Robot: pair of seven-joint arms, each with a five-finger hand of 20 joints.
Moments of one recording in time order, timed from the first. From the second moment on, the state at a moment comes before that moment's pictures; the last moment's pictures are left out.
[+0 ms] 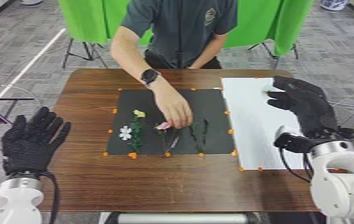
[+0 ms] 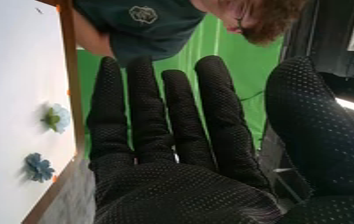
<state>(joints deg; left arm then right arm) 129.5 -54.4 -99.1 -125.6 -0.2 18.9 24.6 -111.1 -70.4 100.4 -123.4 -71.3 3.5 7.9</state>
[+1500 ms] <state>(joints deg) 130.1 -54.5 -99.2 -125.7 0.2 19.1 25.2 -110.8 -68.7 101.6 -122.3 -89.7 4.2 7.0</state>
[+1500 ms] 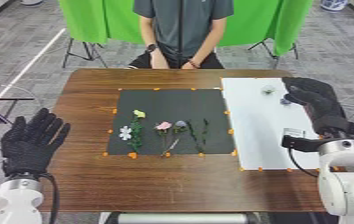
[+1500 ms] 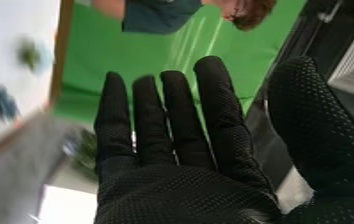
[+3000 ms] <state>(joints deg) 130.6 -54.6 -100.0 -126.4 3.8 16.1 24.4 -77.9 -58.3 83.9 -81.5 -139.4 -15.2 18.1</state>
